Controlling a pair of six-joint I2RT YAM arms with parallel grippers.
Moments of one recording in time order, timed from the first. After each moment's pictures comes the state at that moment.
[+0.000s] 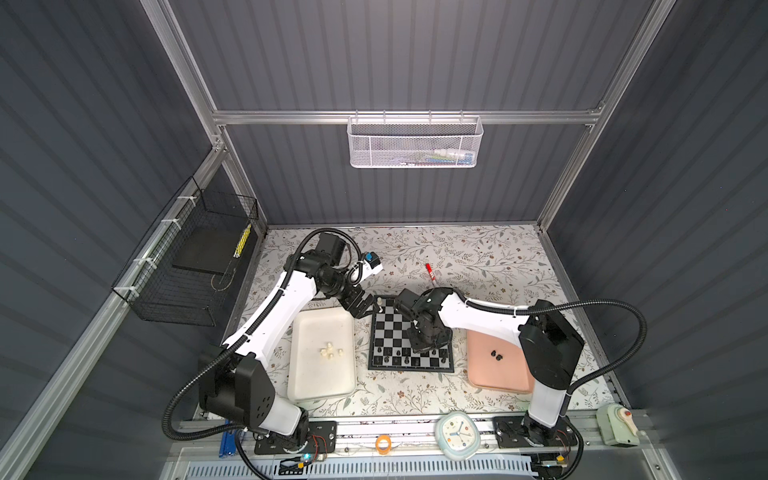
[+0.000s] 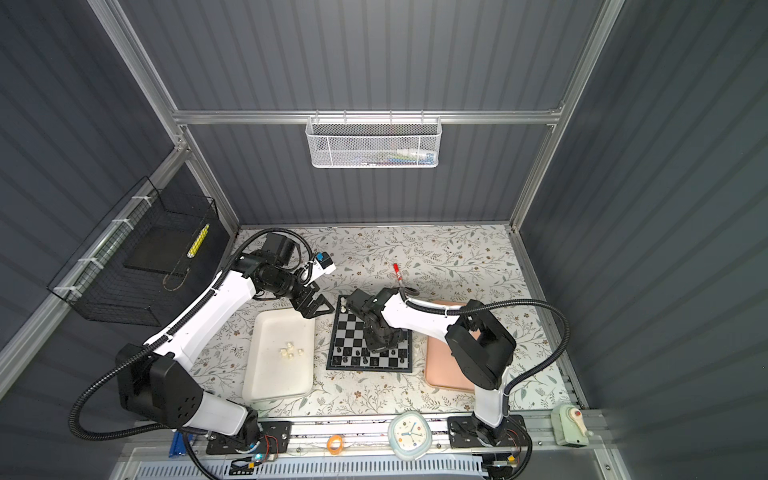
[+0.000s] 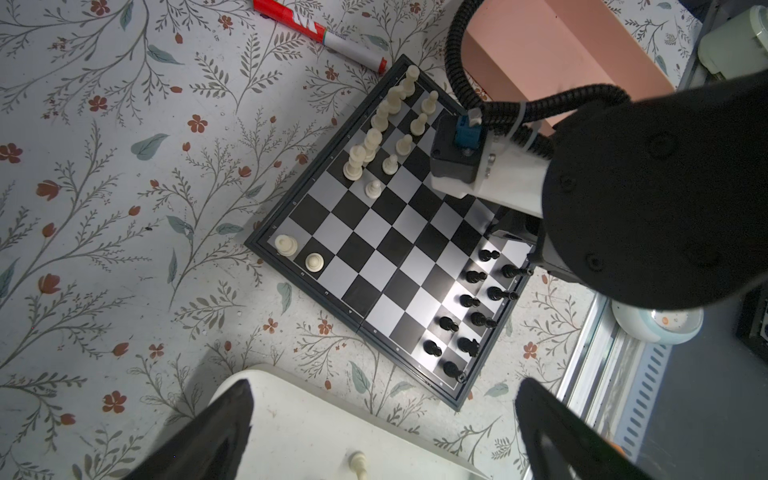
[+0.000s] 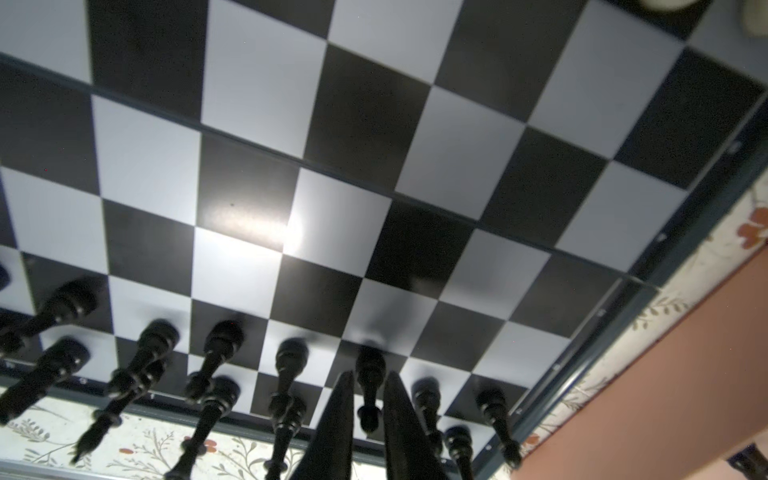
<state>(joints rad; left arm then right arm) -0.37 1.49 1.36 -1.04 0.50 0.52 0.92 1.85 1.31 -0.97 0.02 0.62</state>
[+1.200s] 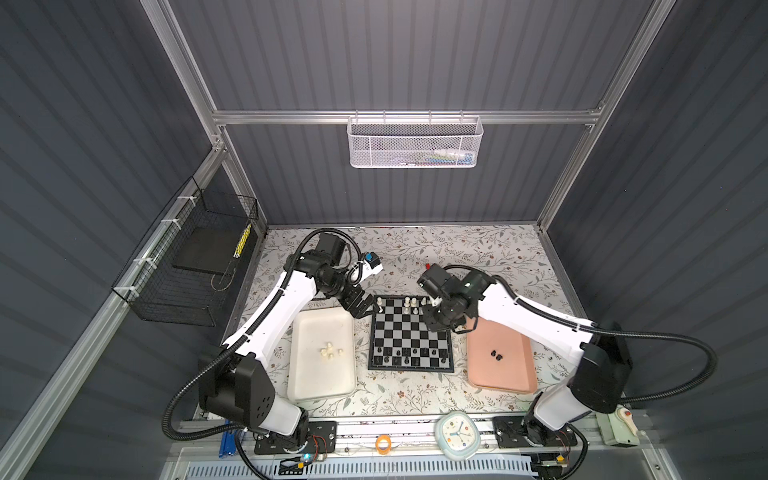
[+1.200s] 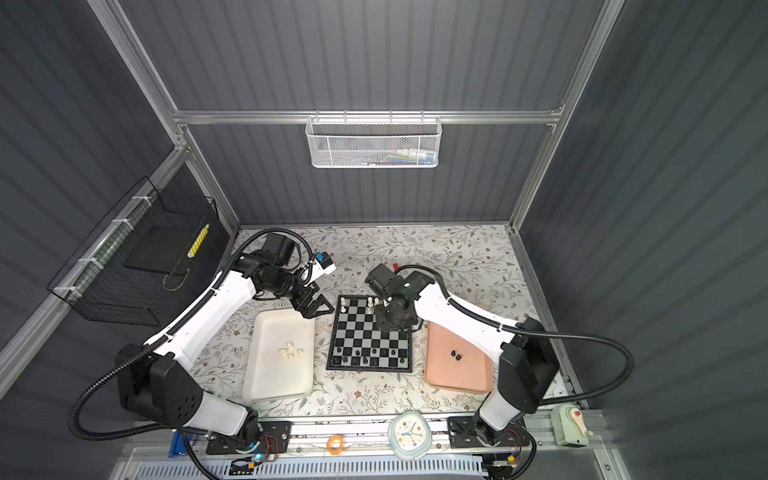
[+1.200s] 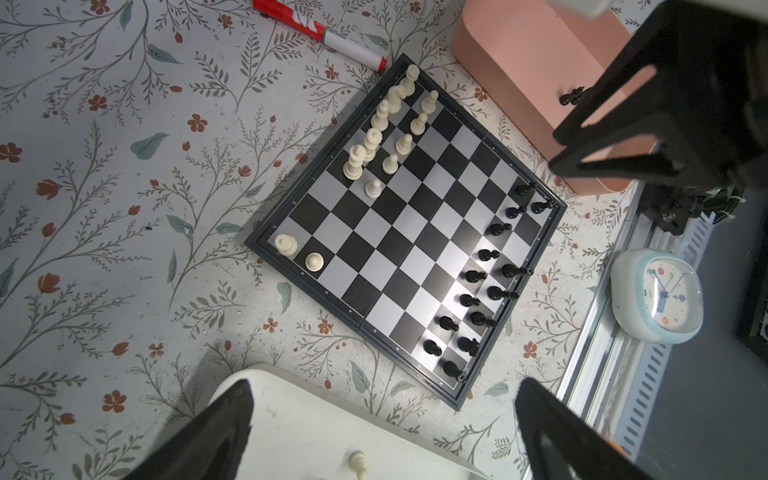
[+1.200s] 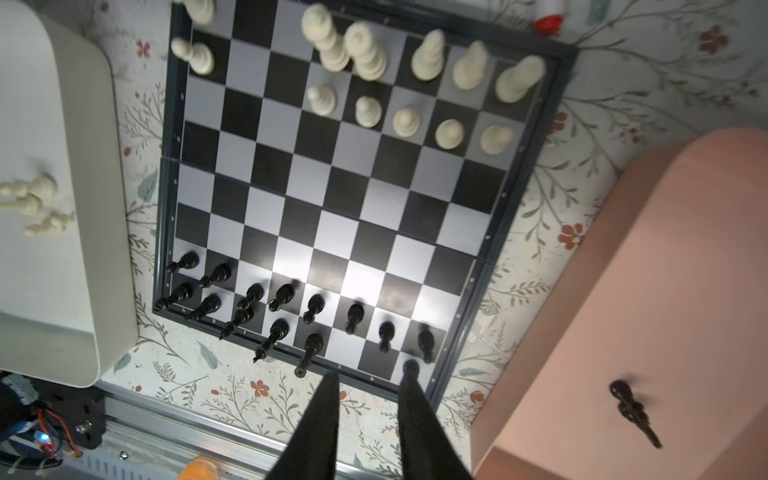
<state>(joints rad) -0.37 1.49 1.36 -1.04 0.50 0.52 0.77 1.53 1.29 -1.01 0.03 0.59</state>
